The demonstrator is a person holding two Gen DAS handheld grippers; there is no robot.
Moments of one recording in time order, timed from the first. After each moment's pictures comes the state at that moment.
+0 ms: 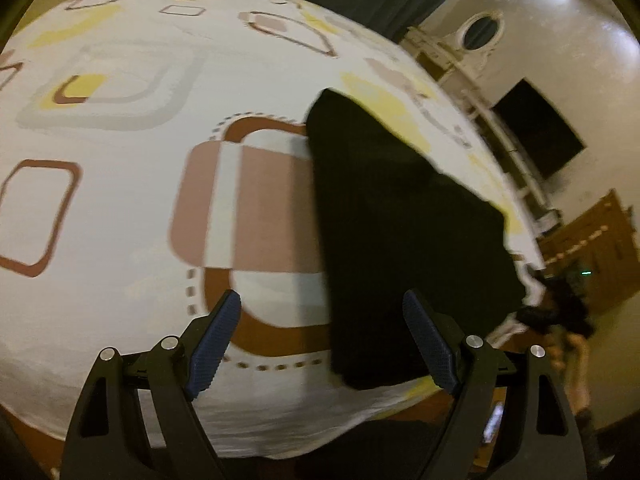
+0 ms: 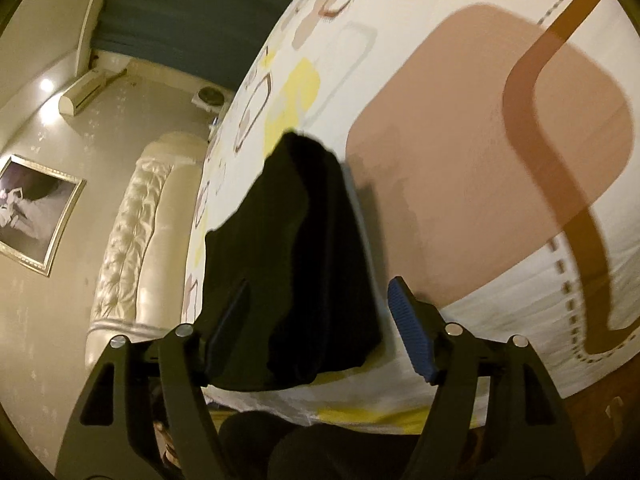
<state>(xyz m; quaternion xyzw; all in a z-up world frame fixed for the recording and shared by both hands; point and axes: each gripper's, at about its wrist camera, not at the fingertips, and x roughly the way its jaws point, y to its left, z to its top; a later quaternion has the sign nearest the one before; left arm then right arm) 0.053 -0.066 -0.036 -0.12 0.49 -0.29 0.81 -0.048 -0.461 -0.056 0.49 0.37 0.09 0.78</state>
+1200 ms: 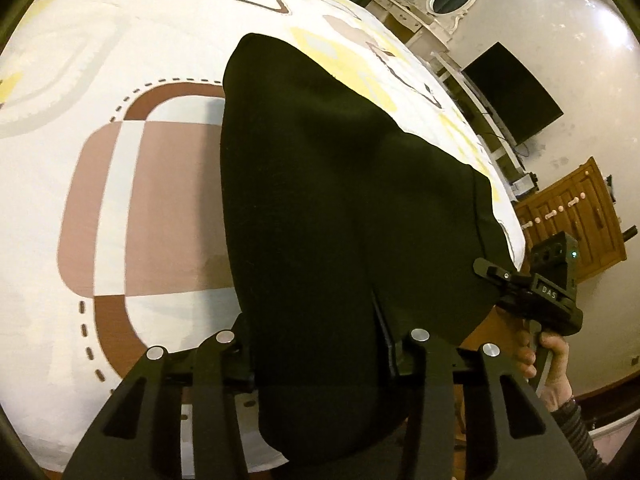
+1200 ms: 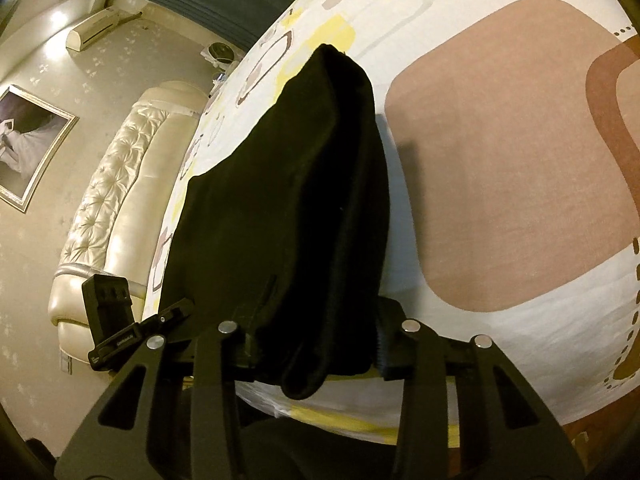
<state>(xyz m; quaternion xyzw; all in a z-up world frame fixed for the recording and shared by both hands) 0.072 -0.124 -0.056 -0.10 0.53 -0.35 0.76 -0.019 -0.409 -0.054 0.40 0.41 0.10 0.81</state>
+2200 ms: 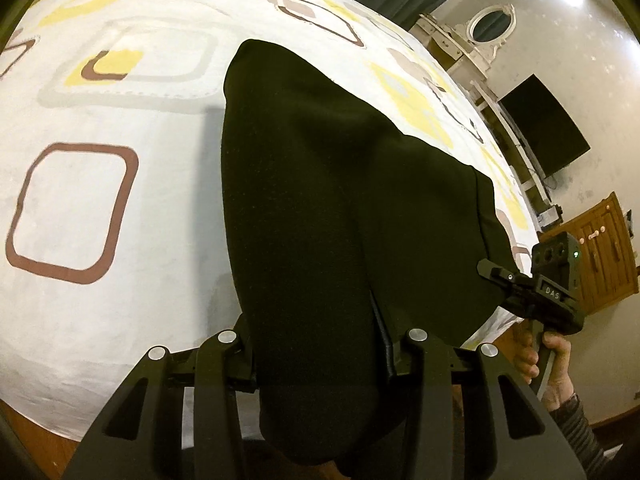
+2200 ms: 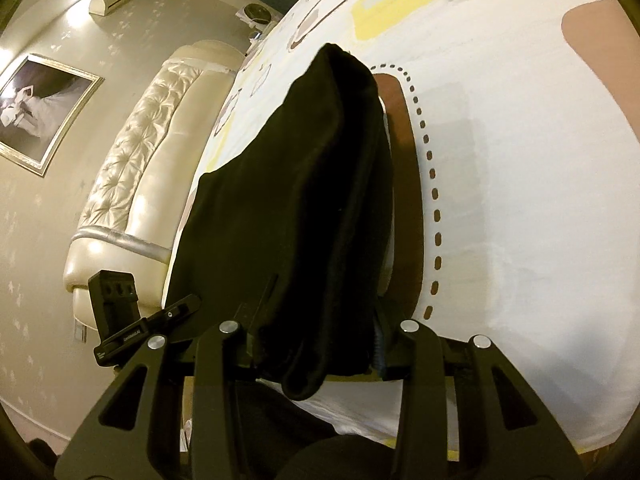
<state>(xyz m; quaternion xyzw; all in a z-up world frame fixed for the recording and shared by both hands) 0.074 -0.026 -0.047 -0.12 0.53 -0.28 0.79 0.042 -0.314 -0.055 0.39 0.44 0.19 0.79</state>
